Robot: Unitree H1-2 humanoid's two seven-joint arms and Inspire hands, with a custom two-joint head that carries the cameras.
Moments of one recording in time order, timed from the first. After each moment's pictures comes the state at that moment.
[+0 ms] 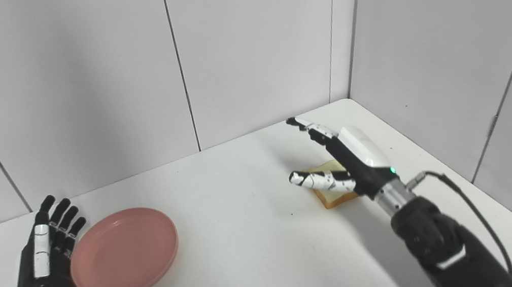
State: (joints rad) left arm -0.70 -0.08 0.18 1.00 -0.29 -0.39 -0.23; right arm -0.17 -0.64 -0.16 -0.02 -0.34 -0.21 0.07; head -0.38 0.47
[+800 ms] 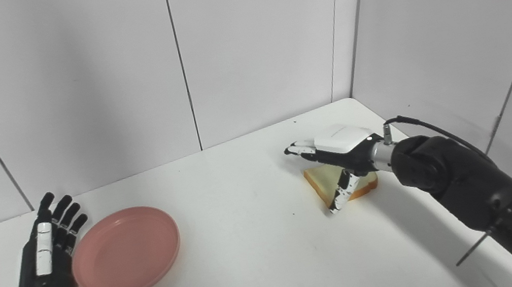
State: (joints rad) left arm -0.70 -0.08 0.18 1.00 -0.29 -0.42 -0.23; right arm -0.39 -0.94 0.14 0.15 -0.59 -0.17 0.54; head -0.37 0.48
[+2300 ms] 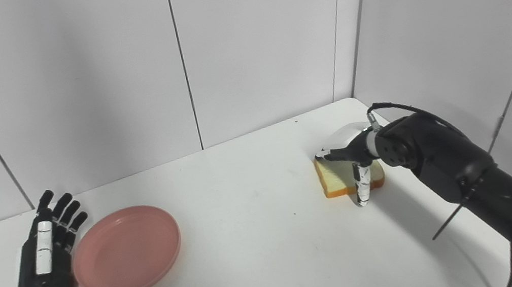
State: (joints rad) left arm -0.68 -0.08 0.18 0.96 -0.28 -0.41 -0.22; right arm -0.55 -0.95 0.29 0.25 -0.79 0.01 0.75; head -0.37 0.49
